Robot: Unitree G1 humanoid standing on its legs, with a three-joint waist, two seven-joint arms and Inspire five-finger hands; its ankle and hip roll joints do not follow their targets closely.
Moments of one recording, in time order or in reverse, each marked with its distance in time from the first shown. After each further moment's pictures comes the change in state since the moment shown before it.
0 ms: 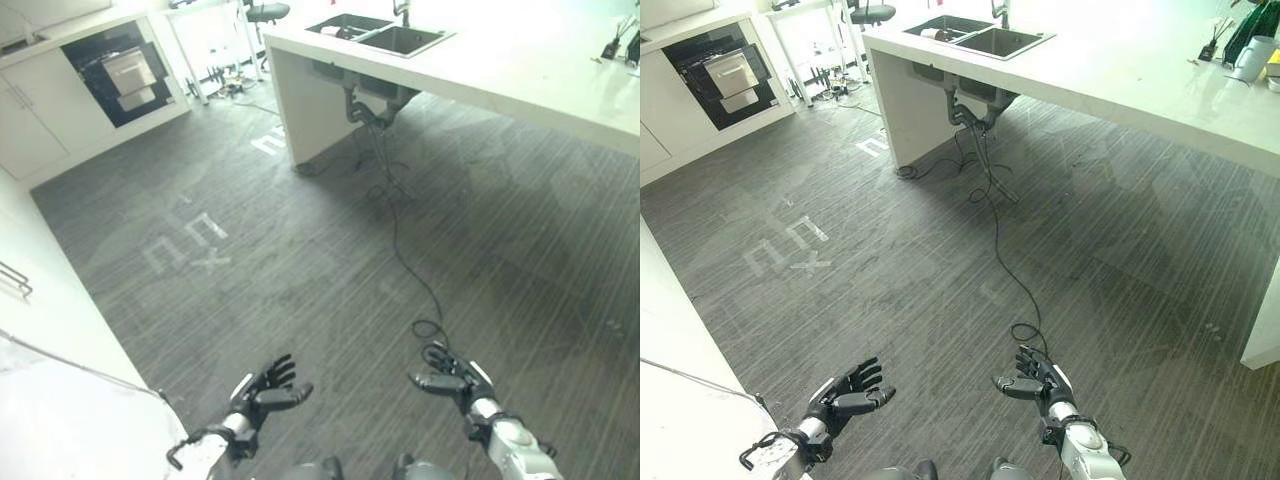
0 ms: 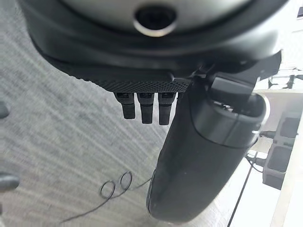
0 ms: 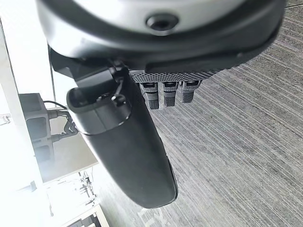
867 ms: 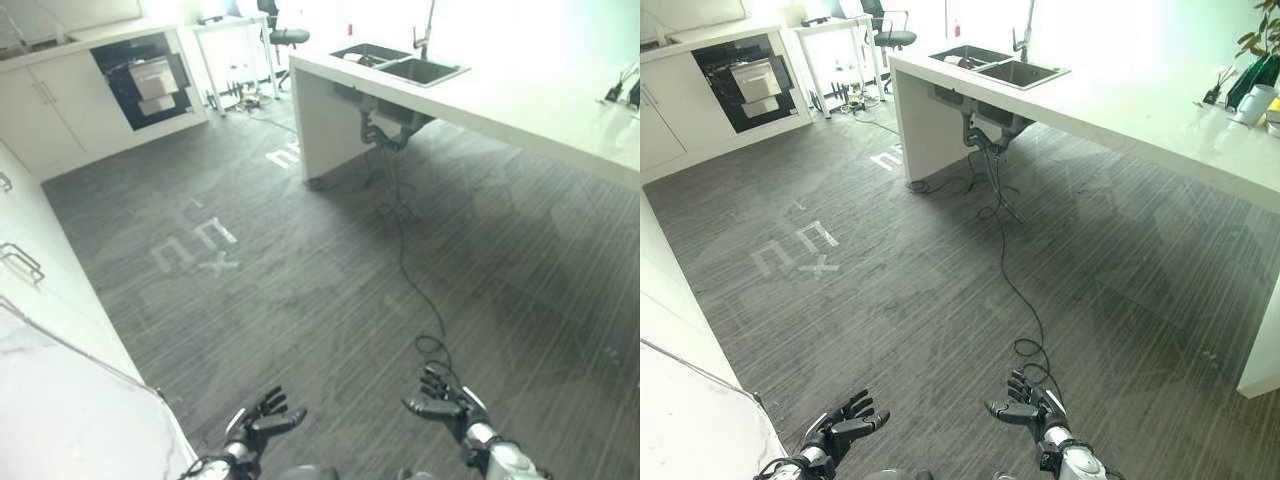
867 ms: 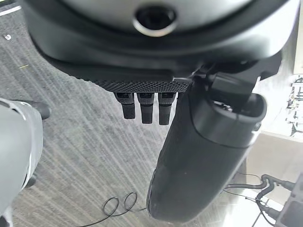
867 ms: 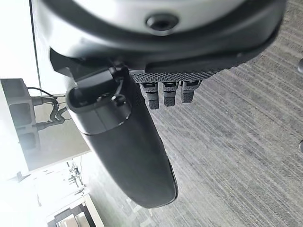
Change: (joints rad) left arm -0.002 -0.070 0.013 0.131 -0.035 0.013 0.086; right arm 0.045 0.022 -0.007 0.047 0.001 -0.008 0.065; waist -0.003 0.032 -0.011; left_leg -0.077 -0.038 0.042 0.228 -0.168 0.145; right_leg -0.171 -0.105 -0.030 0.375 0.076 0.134
